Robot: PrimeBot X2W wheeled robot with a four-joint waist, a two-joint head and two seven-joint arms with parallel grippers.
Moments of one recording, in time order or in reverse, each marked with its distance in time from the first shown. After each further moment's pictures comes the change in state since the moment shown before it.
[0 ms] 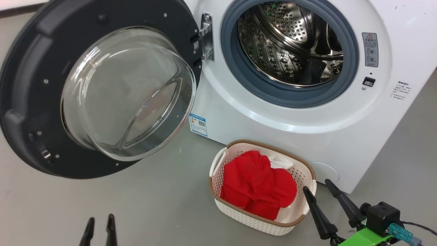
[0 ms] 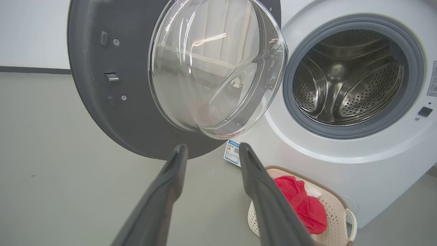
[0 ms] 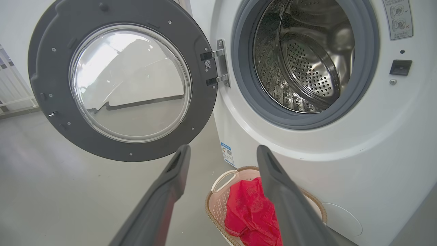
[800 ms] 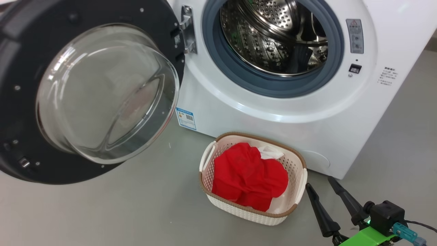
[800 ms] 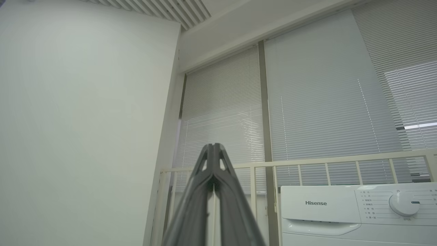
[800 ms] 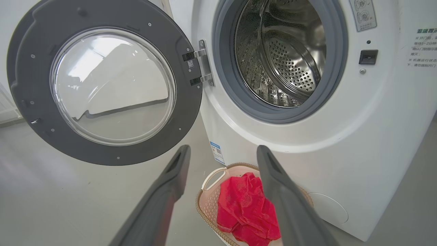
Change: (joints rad) left arm -0.691 0.262 0.377 -0.136 -0.132 -0.132 -0.002; right arm 0.007 0.002 -0.018 -0.027 -0.002 0.000 0.000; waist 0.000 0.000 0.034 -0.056
